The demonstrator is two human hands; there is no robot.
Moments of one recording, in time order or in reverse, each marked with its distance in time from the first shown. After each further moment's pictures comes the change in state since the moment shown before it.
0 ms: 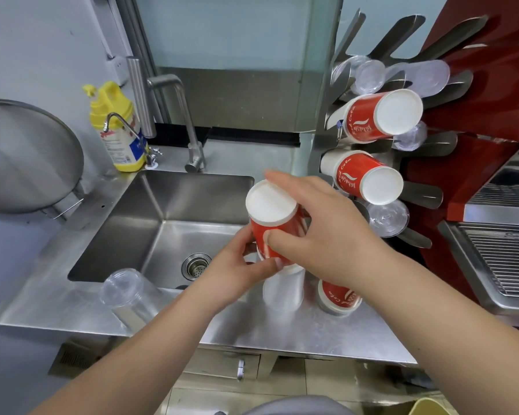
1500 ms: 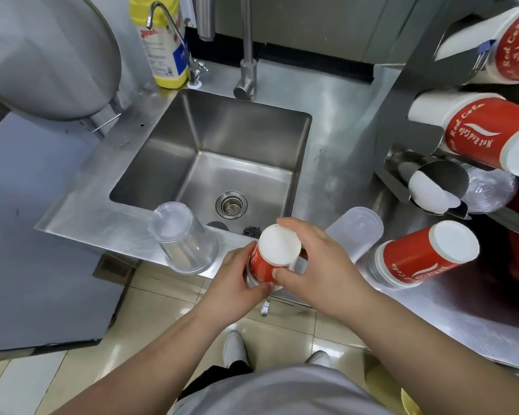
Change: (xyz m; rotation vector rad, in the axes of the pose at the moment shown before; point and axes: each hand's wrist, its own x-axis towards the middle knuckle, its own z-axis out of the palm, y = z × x) left_hand -0.062 -0.140 -0.027 0.240 0.202 -0.093; right_hand -0.024 0.040 0.158 0.140 -0.293 0.175
